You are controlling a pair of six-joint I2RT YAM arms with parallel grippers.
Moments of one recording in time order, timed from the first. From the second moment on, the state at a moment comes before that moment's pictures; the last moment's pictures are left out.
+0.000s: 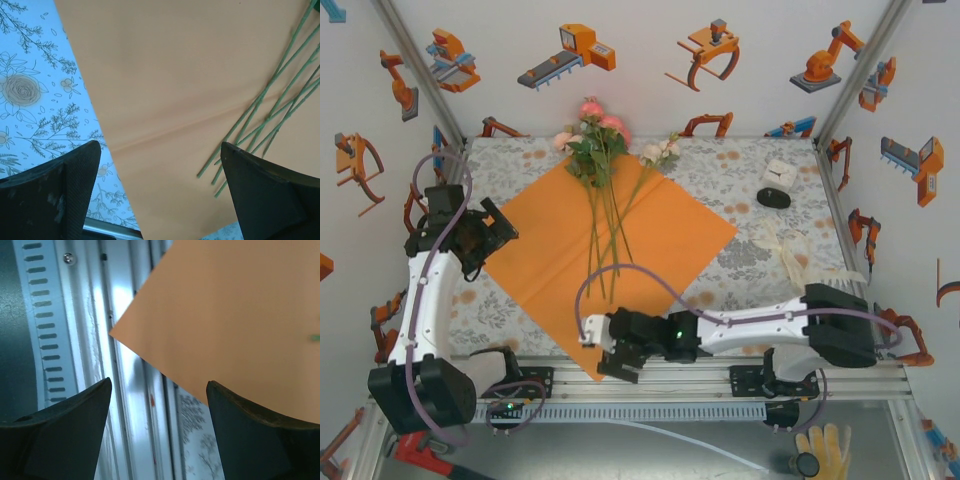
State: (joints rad) left arm 0.10 1.11 1.02 -0.84 0.00 -0.52; right arm 1.47 1.50 0.82 -0.13 -0.04 -0.02
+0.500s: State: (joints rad) left arm 0.11 1.03 1.02 -0.87 0.04 -0.49; right arm 1.54 1.92 1.27 -0.27 0.29 0.36
